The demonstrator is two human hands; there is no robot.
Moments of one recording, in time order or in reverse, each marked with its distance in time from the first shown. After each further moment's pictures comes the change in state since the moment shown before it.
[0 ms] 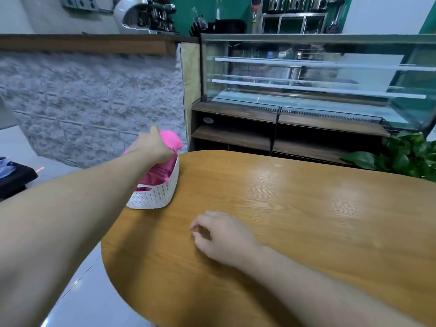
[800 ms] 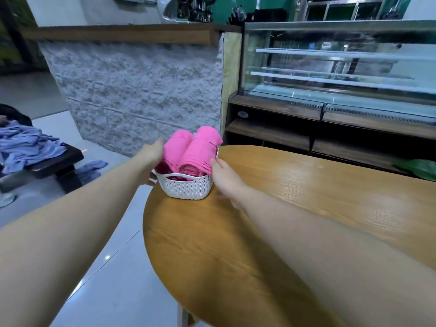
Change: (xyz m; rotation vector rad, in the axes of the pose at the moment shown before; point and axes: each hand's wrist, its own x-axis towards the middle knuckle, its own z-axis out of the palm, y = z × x) left_hand -0.018 -0.102 0.001 -0.795 -0.135 -0.396; right_hand 0.152 -0.027 0.019 0.793 0.017 0.558
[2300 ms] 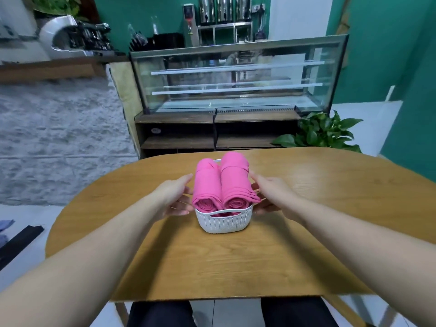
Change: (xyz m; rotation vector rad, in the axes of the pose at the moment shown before) left_hand -0.213 0.021 0.203 0.117 -0.592 0.131; right_hand -0.243 0.114 -0.275 0.077 0.400 0.231
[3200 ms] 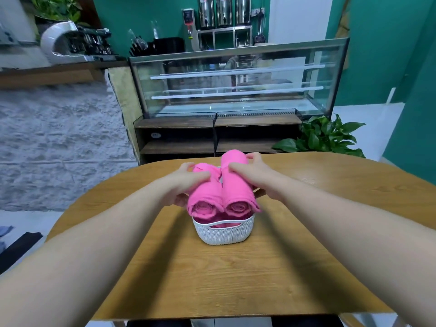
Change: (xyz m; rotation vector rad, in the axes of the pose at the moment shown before) left_hand 0.005 0.057 0.017 0.256 -0.022 0.098; right_hand 0.039 -0.057 0.008 -0.094 0.016 -0.063
